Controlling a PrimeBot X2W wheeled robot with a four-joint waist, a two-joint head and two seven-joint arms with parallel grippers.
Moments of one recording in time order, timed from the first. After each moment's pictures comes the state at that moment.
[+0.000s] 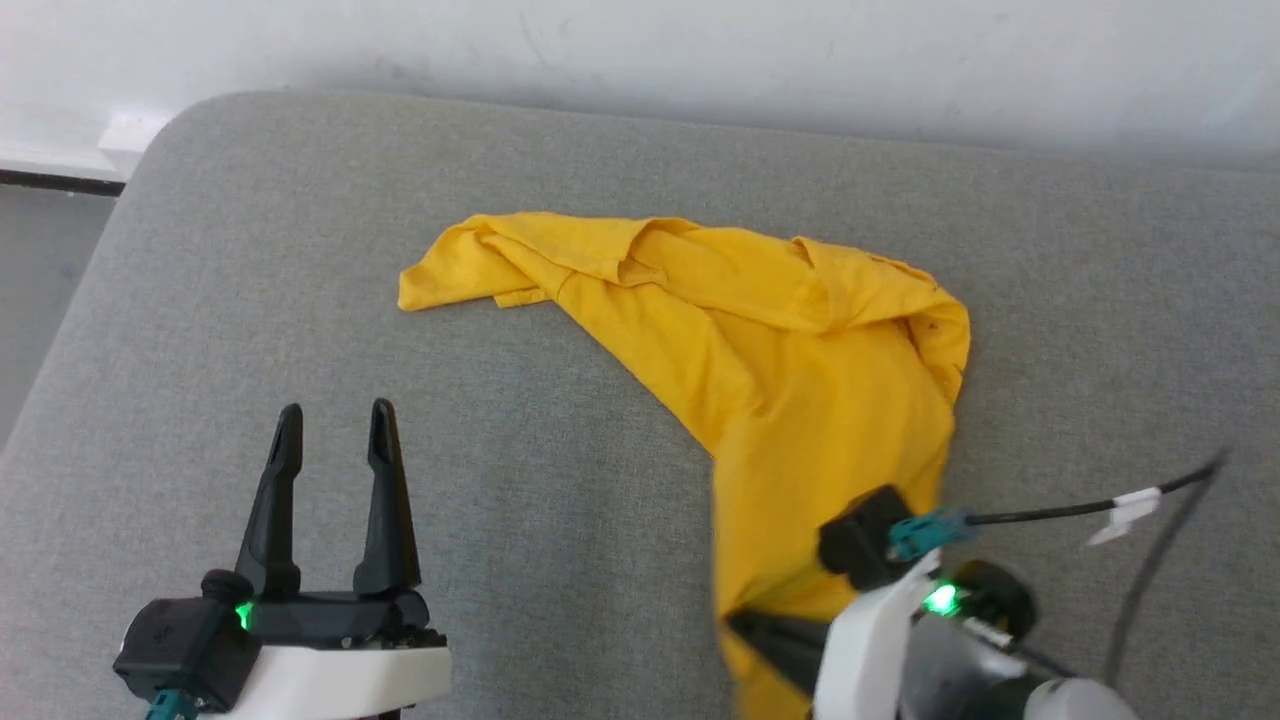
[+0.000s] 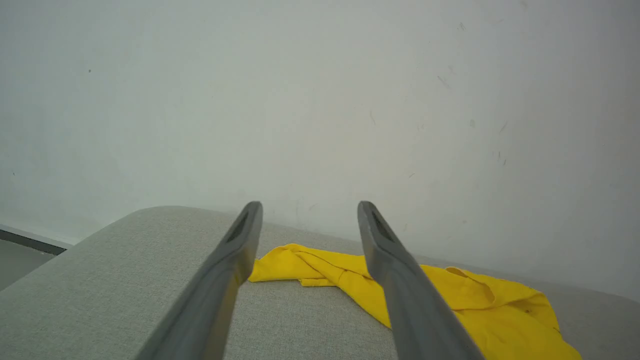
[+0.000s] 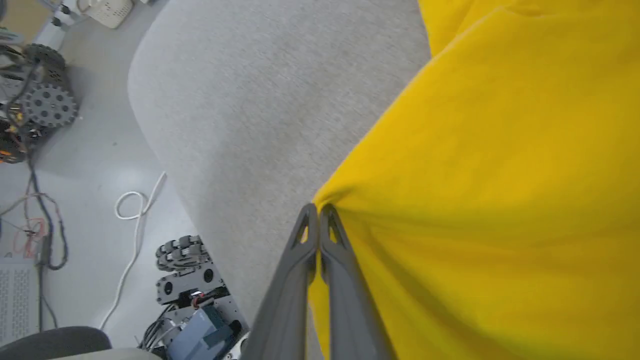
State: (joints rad) left arm 0.10 0.06 -0.04 -0.28 -0.25 0.02 -0.26; right arm -0.05 -0.20 0.42 -0.22 0.47 0.13 0.77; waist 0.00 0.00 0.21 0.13
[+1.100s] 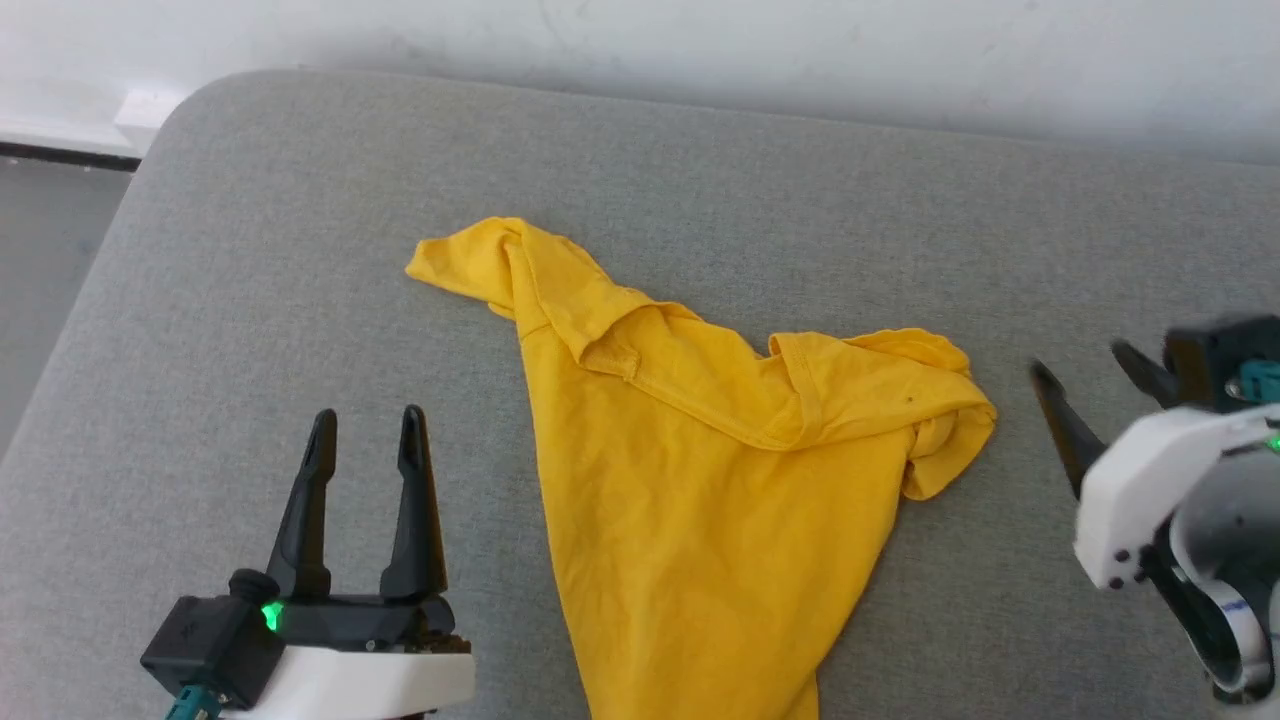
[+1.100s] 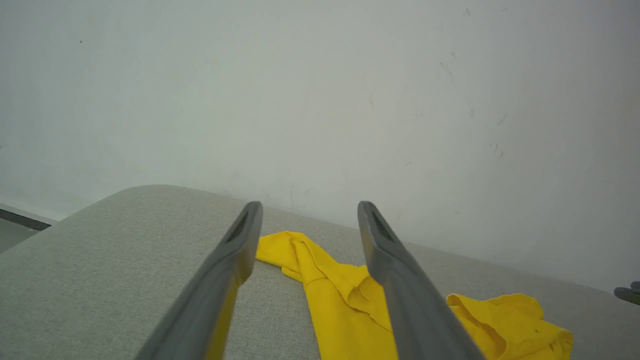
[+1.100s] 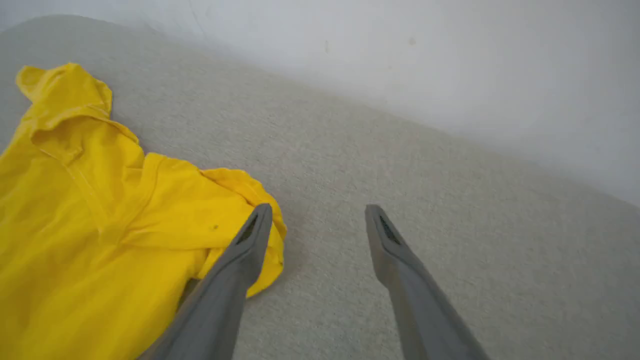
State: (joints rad) left arm 0.10 0.05 -0.08 -0.26 -0.28 0.02 -0.26; right arm -0.16 -0.21 0.00 -0.25 0.17 0.13 0.60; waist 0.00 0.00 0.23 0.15
